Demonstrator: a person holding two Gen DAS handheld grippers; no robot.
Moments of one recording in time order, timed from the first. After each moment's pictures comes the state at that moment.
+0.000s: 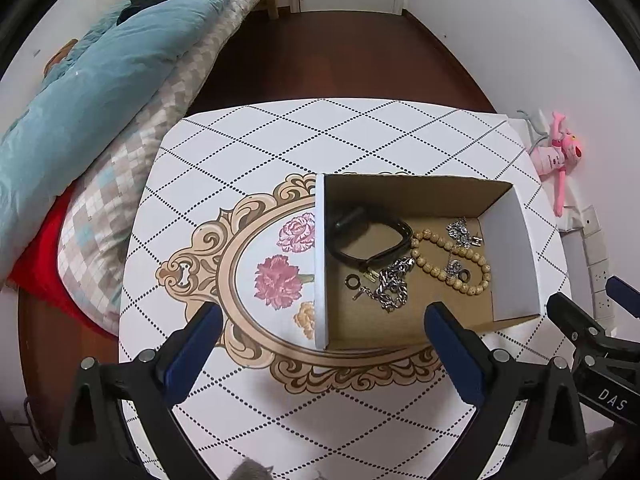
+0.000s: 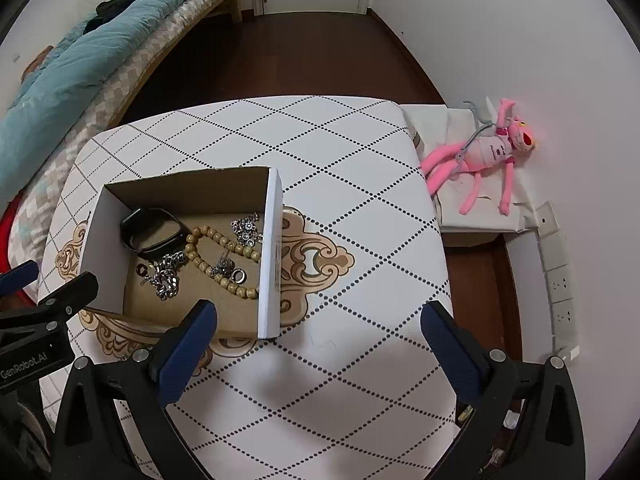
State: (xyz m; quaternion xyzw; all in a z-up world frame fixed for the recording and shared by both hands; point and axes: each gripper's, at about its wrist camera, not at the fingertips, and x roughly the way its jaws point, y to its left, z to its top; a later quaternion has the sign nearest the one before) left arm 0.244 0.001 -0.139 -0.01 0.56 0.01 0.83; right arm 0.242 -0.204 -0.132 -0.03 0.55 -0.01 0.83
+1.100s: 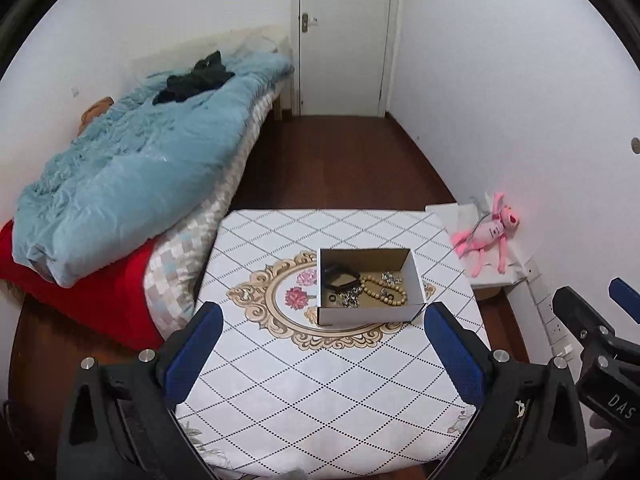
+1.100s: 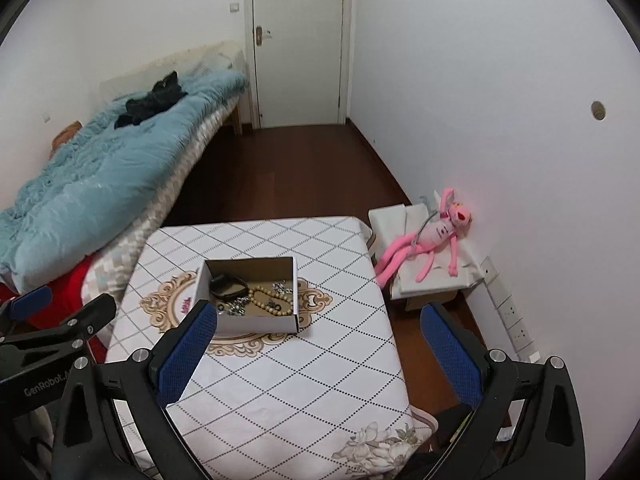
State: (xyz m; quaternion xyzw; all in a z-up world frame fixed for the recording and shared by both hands) left arm 0.071 0.006 0.047 -0.03 0.39 0.00 0.92; right arm 0.040 -0.195 0.081 -0.01 0.36 -0.03 0.93
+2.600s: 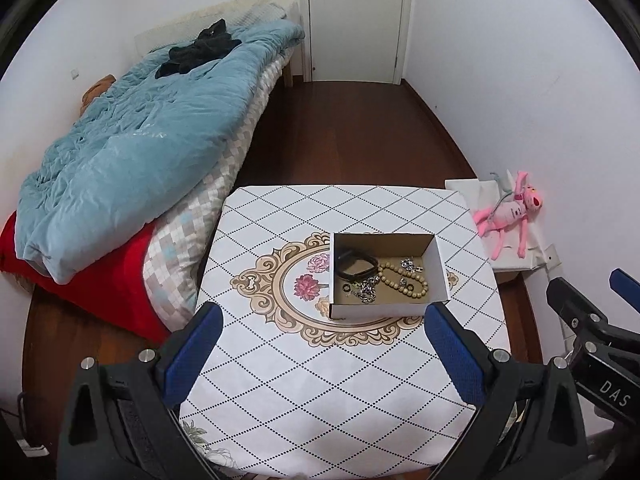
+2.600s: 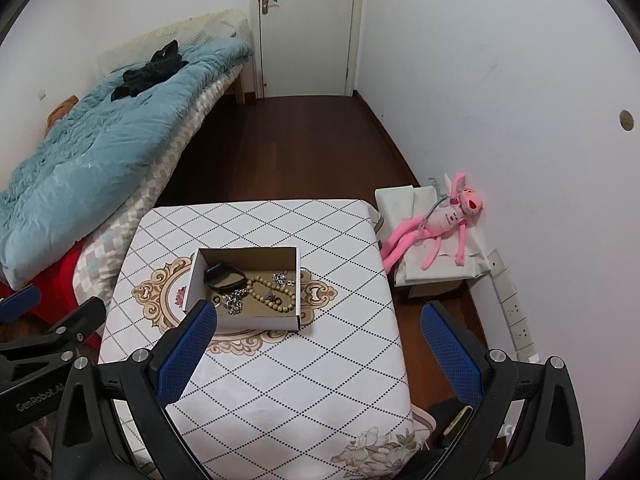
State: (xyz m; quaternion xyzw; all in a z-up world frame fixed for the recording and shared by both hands) left arm 0.128 0.007 0.019 -0.02 0.46 0.02 0.89; right arm 0.115 -0.185 0.054 -0.03 0.43 -0.02 0.90
